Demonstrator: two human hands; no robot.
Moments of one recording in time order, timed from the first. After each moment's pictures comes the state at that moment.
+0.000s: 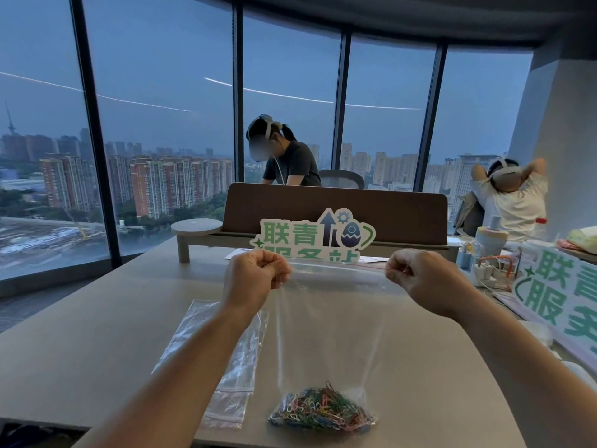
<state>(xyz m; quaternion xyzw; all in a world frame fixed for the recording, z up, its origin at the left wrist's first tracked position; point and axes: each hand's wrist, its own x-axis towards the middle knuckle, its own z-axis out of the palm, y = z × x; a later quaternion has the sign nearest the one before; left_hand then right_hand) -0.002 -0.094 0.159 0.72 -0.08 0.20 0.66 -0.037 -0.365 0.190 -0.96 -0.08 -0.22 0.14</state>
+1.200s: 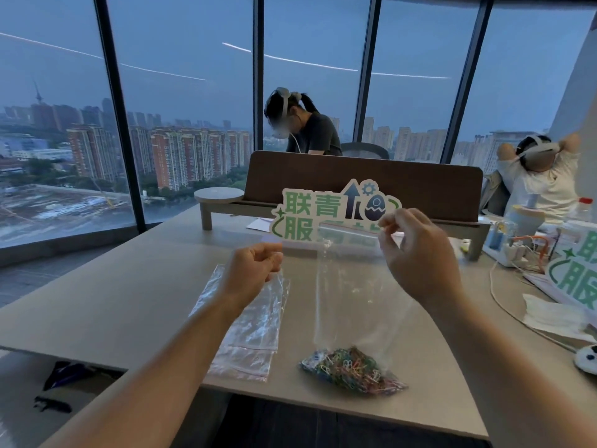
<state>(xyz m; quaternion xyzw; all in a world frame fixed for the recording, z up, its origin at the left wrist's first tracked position) 0.006 -0.043 0.105 0.78 -0.04 0.15 0.61 -0.042 -0.288 0.163 -0.87 -0.12 -0.41 0.23</state>
